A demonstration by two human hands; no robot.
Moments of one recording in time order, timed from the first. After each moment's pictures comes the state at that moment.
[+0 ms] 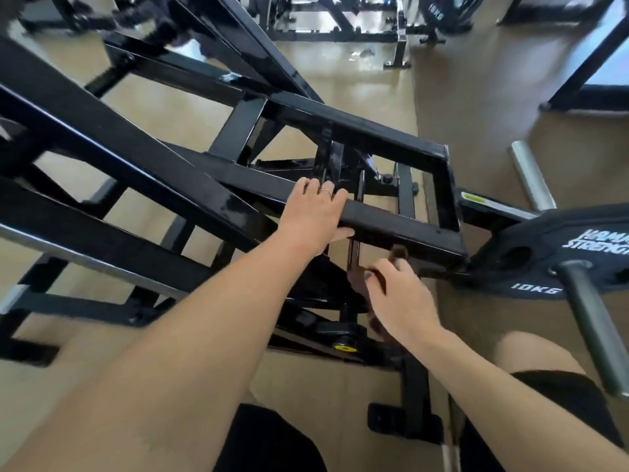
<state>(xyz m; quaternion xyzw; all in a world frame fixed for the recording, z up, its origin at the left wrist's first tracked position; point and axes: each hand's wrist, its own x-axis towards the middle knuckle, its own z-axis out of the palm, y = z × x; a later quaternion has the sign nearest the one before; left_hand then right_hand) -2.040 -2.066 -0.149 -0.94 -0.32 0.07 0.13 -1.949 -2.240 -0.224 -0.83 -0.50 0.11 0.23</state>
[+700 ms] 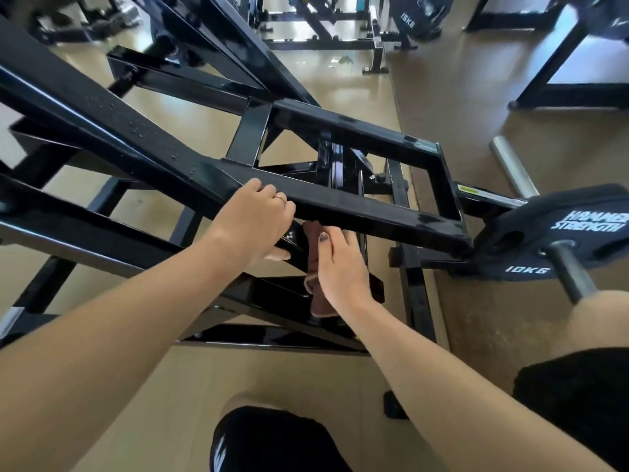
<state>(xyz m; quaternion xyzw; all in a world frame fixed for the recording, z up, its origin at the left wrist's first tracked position) -2.163 -2.043 -0.100 -0.92 -0.15 0.13 0.35 -2.049 -2.156 -0.213 -0.79 -0.40 0.20 0.43</state>
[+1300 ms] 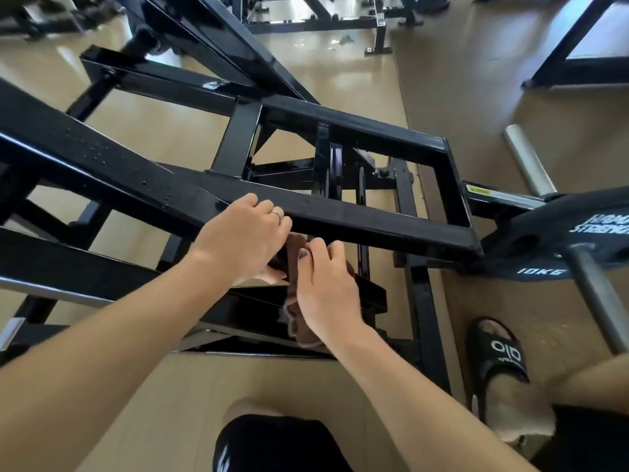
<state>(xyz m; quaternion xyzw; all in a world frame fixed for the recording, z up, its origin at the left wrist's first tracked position) -2.156 -2.025 -0.105 -0.93 -0.09 0.09 0.35 -2.066 -2.149 -0.193 -0.81 -0.43 0.16 0.37</state>
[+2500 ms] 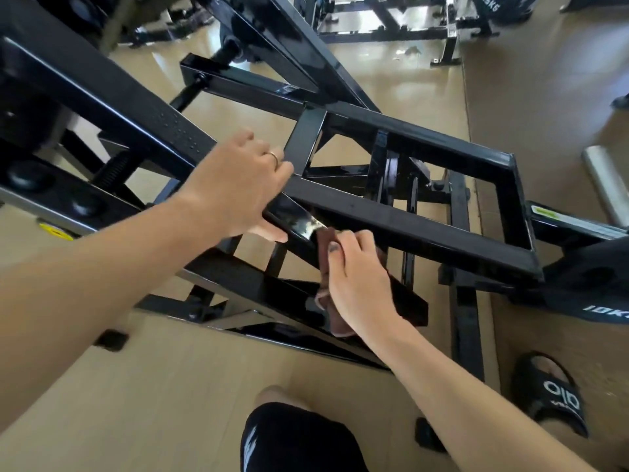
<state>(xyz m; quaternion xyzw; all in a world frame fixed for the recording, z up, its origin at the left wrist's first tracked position) -2.203 -2.002 -0.021 -0.87 -0.18 0.14 0.44 -2.069 -2.144 -0.173 -0.73 -0.52 0.16 0.40</state>
